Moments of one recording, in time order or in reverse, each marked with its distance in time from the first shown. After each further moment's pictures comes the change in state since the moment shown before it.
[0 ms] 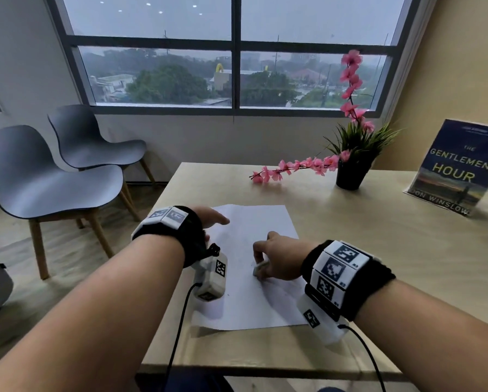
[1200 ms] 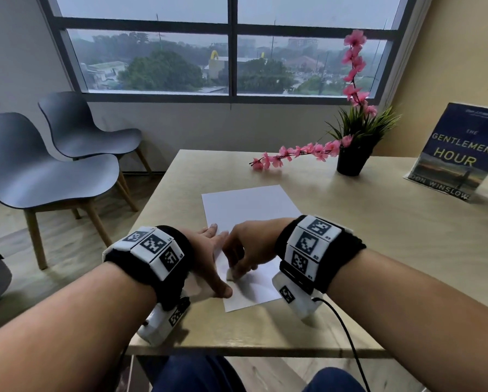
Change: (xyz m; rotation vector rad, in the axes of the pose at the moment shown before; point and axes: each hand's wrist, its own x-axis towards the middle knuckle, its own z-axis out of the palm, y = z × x) left_hand -0.023 -0.050 0.001 1.329 -0.216 0.334; right_hand 0.010 -0.042 -0.014 0.089 -0.163 -0.290
